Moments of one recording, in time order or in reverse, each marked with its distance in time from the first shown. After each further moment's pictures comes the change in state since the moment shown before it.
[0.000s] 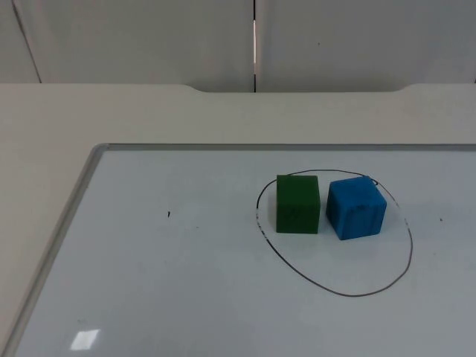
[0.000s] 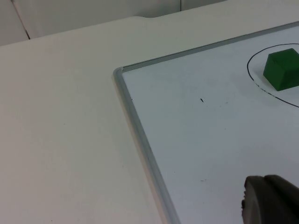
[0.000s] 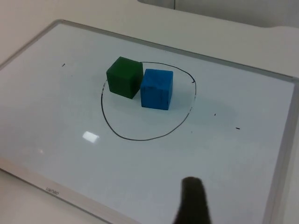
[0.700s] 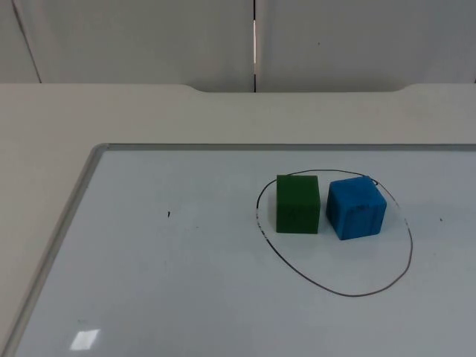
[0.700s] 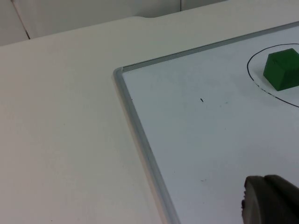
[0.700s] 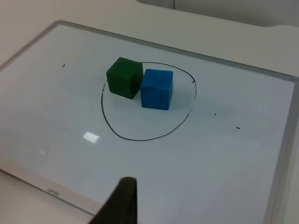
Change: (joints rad) right arm 0.000 0.000 0.000 0.000 0.000 0.007; left arm 0.000 0.000 0.000 0.000 0.000 0.000
